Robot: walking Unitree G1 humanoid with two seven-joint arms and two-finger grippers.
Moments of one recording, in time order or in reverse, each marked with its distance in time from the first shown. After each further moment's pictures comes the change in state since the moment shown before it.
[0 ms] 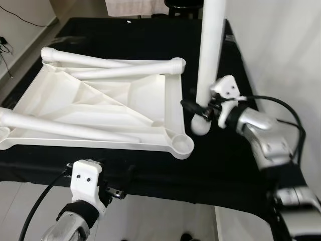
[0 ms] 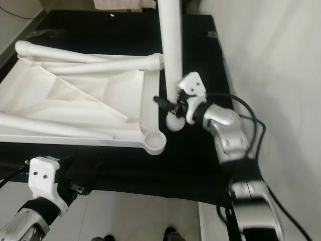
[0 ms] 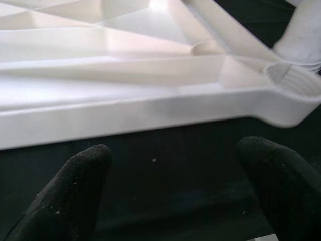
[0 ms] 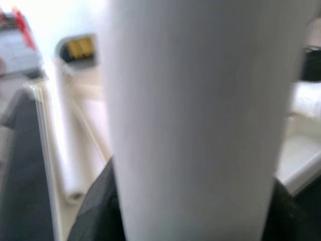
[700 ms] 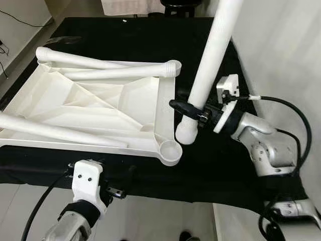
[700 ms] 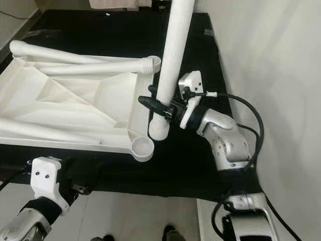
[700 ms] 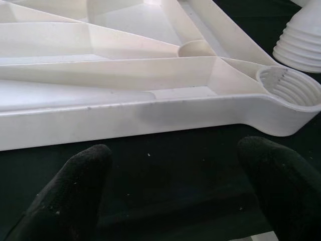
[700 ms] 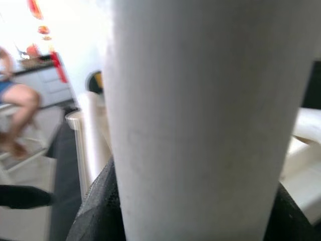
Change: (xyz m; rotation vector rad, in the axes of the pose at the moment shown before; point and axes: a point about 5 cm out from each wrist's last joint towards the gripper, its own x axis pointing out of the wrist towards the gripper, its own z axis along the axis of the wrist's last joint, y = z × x) left arm 0.002 -0.001 -0.006 -0.007 0.019 -0.020; right arm -0.012 0.014 0.018 0.065 -0.086 0.100
